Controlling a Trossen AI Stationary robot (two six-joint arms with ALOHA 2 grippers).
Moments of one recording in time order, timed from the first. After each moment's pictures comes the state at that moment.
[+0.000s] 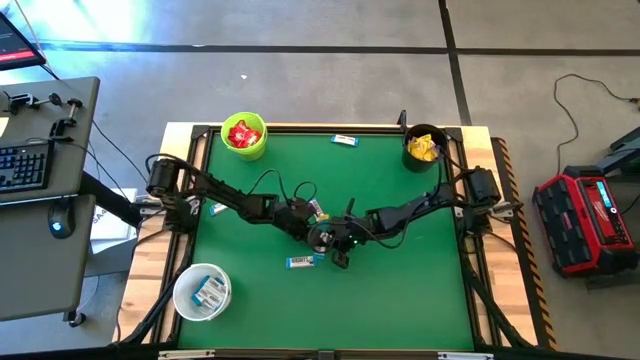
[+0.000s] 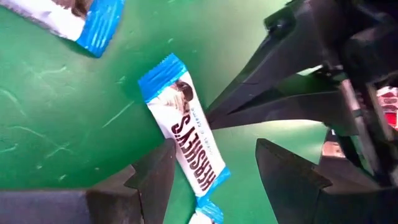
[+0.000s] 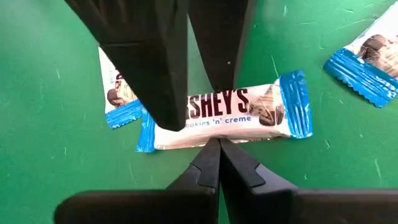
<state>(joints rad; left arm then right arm) -0.03 1.84 0.78 0.35 0.26 -1.09 0.13 1.96 0.94 0.13 0.01 0.43</state>
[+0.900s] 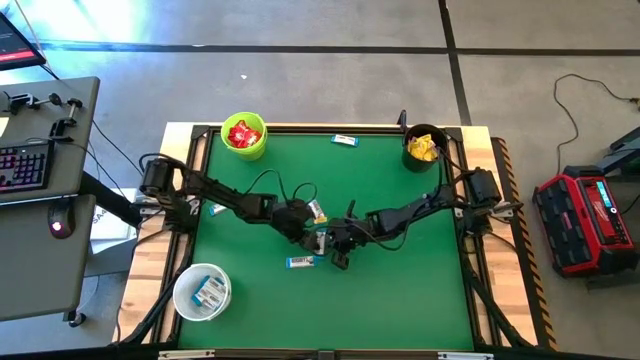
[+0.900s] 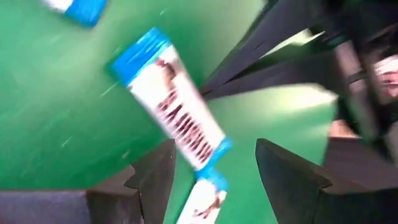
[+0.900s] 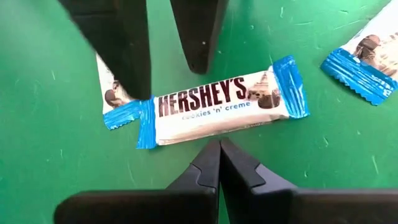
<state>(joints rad) -0.03 1.80 0.79 0.24 0.28 -1.02 0.15 1.96 0.93 0.13 0.05 0.44</state>
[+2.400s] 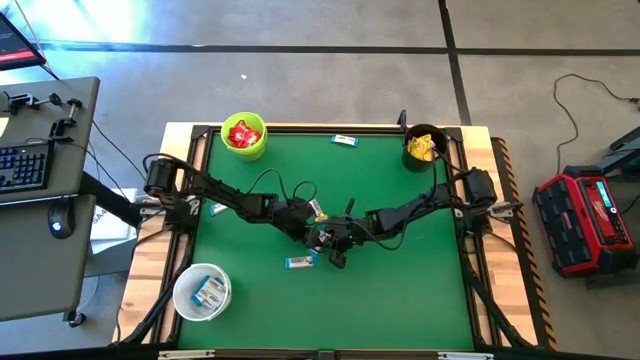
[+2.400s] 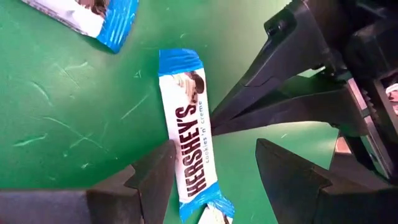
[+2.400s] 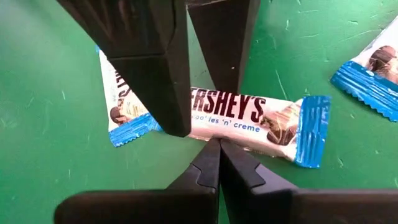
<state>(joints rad) -0.03 1.82 0.78 0.29 0.24 -1.05 0.14 1.99 0.94 0.24 0.02 0.47</state>
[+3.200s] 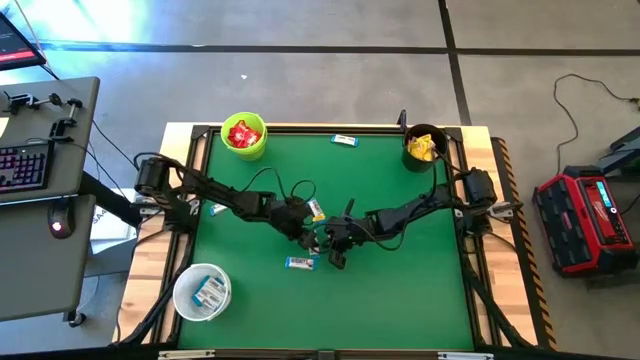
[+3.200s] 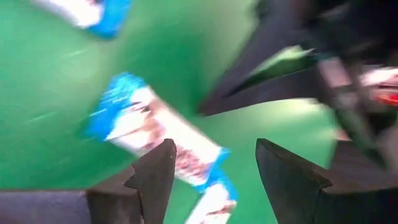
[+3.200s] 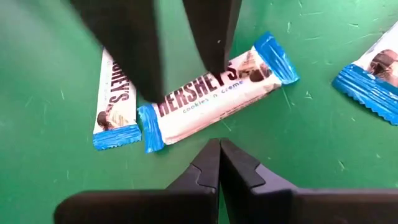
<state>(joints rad) -0.03 1.75 0.79 0.18 0.26 -0.99 0.14 1.99 0.94 0.23 0.02 0.46</state>
